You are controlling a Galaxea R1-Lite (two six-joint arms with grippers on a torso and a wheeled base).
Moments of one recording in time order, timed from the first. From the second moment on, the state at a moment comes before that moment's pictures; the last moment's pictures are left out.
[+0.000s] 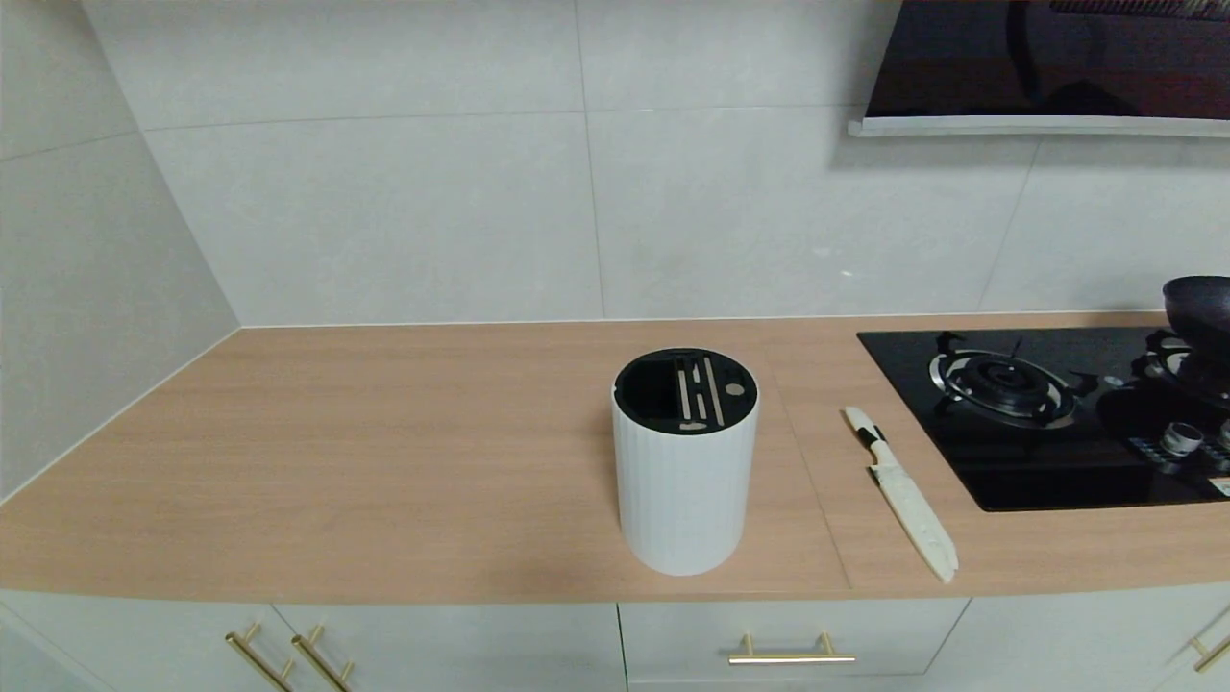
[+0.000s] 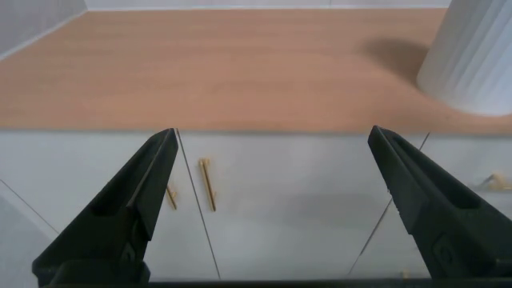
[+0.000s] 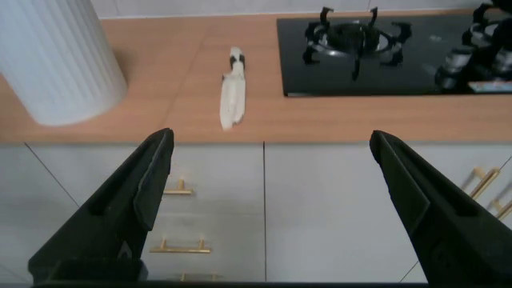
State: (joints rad) left arm 0.01 0.00 0.00 0.00 0.03 0.00; right arm 0.01 0.00 0.00 0.00 0.02 0.01
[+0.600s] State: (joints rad) left arm 0.01 0.00 0.00 0.00 0.03 0.00; right arm 0.01 0.00 0.00 0.00 0.02 0.01
